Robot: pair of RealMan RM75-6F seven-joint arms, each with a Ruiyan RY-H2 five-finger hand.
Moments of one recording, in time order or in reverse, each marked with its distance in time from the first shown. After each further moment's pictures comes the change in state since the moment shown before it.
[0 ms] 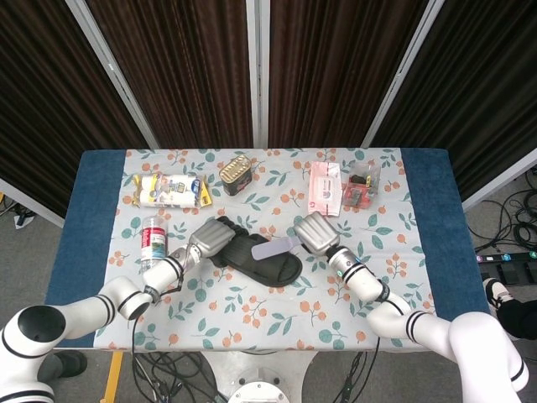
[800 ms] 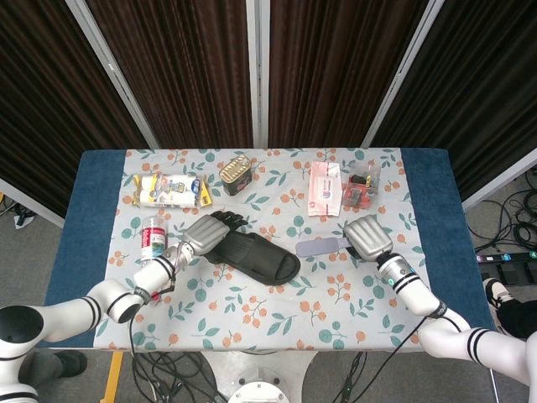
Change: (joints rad) left arm 0.040 0.117 -0.024 -0.168 -0.045 0.063 0.083; right arm -0.150 0.327 -0.058 -0.308 0.084 0.075 0.001
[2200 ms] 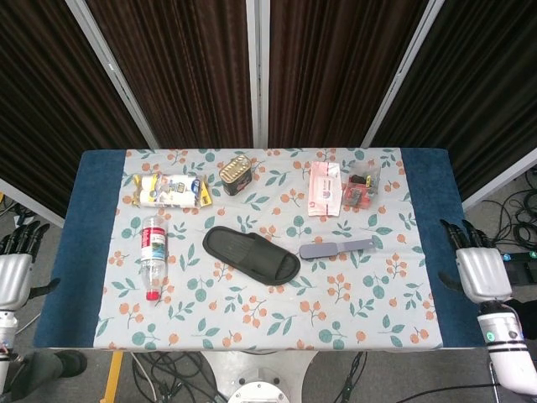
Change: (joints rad) left arm 0.739 0.435 0.109 -0.348 -0.103 0.814 0.197; right arm -0.449 0.332 -0.066 -0.336 -0.018 0.530 0.021
